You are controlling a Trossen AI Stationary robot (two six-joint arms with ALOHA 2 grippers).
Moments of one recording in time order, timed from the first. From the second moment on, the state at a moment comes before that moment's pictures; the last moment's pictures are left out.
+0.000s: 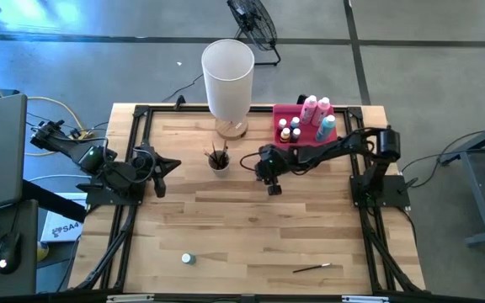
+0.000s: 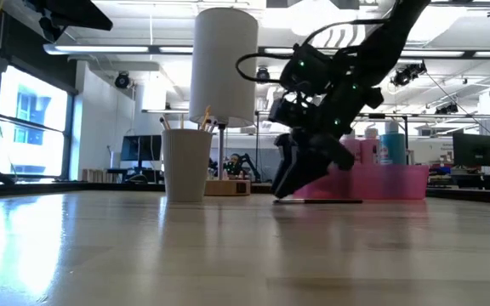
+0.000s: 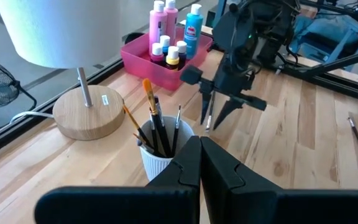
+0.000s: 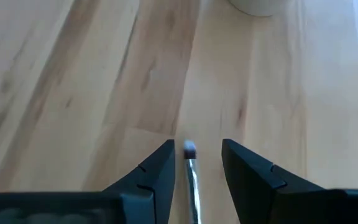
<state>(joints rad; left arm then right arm) -0.48 0.60 0.74 -0.64 -0.83 -0.58 -0.18 1.82 0.88 0.05 -0.13 -0.34</state>
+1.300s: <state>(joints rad) -0.48 0.60 0.74 -0.65 -0.83 -0.58 -0.21 1.87 0.89 -0.02 -0.25 -0.37</state>
